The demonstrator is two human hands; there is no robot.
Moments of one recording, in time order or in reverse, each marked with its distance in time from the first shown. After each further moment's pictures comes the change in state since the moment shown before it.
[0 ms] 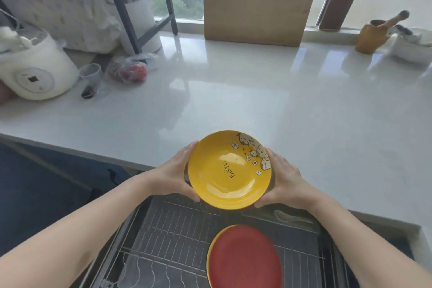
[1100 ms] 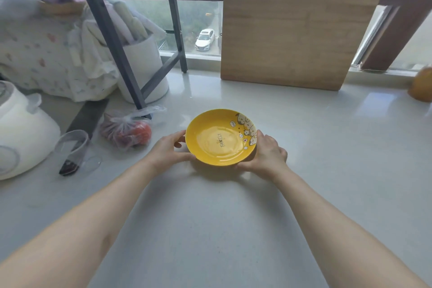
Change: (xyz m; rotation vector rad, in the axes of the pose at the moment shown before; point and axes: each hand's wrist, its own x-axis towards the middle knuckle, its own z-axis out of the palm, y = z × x) left_hand 0.209 -0.094 -0.228 -0.057 0.432 -0.013; right_hand 0.344 -0.048 -0.021 -0.086 0.304 0.199
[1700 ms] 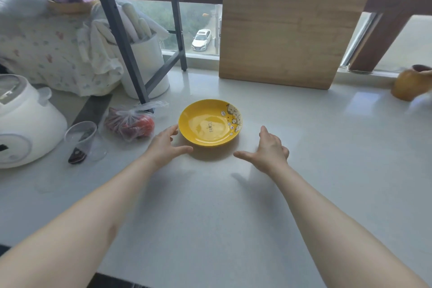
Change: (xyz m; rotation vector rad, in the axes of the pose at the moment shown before) left_hand -0.029 0.007 -0.001 -0.016 0.097 -0.133; right_hand -0.035 -0.013 -0.017 -0.089 0.039 0.154
